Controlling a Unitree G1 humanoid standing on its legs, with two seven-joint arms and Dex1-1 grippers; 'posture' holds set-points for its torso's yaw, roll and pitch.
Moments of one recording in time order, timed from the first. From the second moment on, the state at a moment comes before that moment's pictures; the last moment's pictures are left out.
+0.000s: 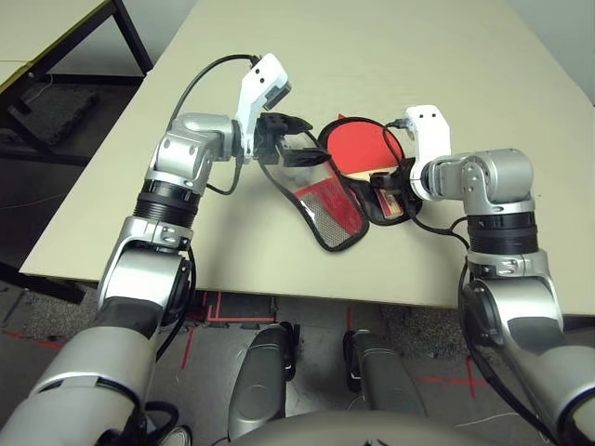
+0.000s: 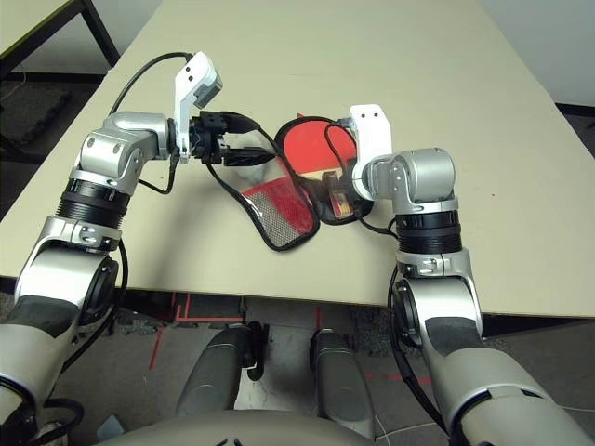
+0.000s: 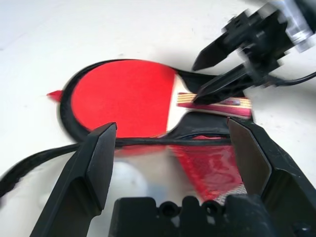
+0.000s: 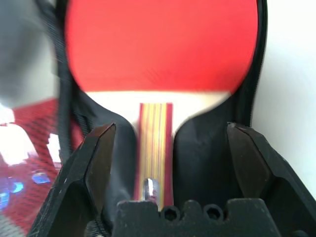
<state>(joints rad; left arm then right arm) -1.05 0.44 -0.13 0.57 -0.20 0.49 -1.11 -0.89 -0.31 -0.09 0.11 0.25 1.42 0.26</state>
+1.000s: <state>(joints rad) -0.90 0.55 -0.25 0.37 -0.14 0.64 -1.39 -0.73 -0.83 -0.01 0.15 0.33 0.72 1.00</state>
